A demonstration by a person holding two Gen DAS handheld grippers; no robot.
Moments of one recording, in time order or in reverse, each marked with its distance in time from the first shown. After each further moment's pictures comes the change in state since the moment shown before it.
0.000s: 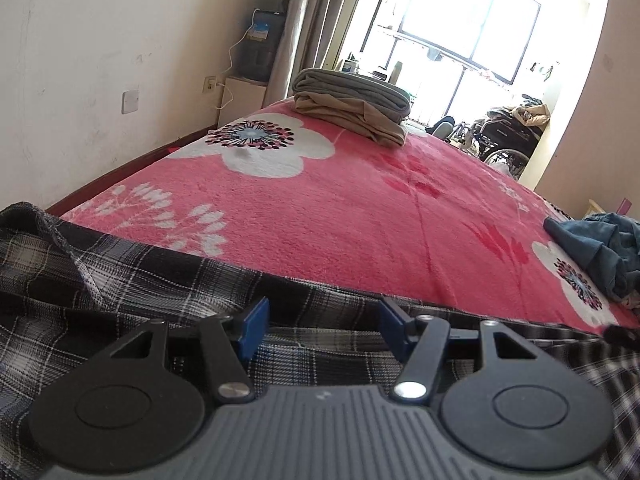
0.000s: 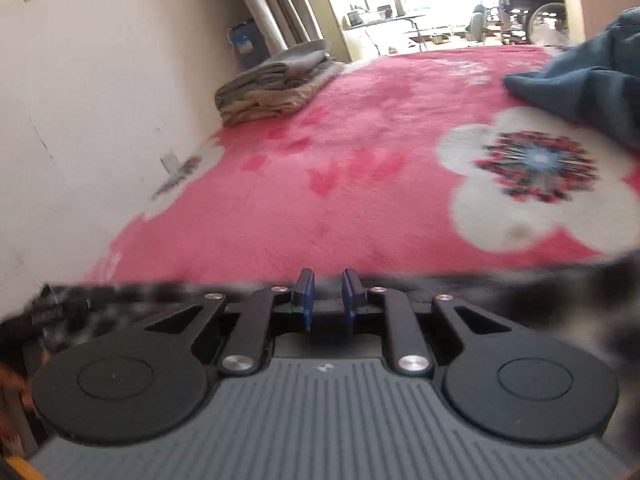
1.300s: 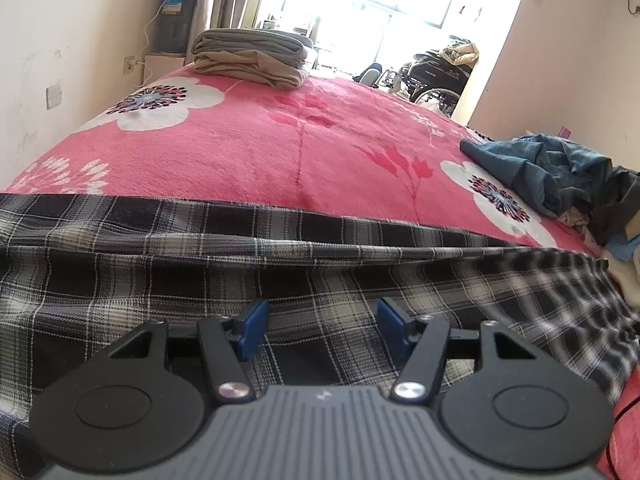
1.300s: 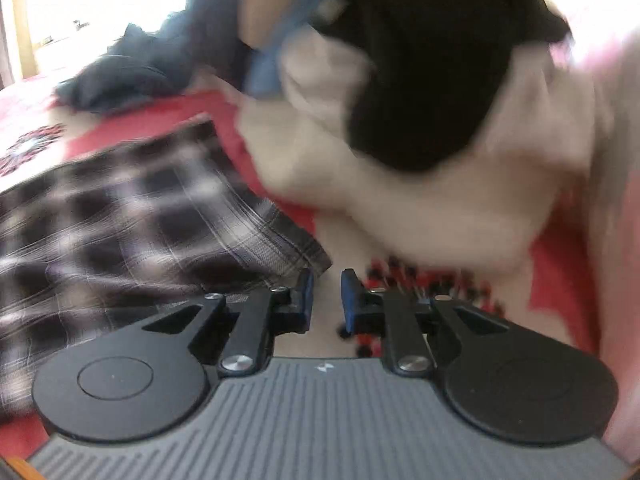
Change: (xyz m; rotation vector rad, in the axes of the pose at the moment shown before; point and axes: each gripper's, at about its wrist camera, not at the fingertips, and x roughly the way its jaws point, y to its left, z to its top) left arm -0.020 -0.067 -0.039 0.140 0.125 -0.162; right arm -0.196 -0.224 -0.071 0.151 -0.043 -0.824
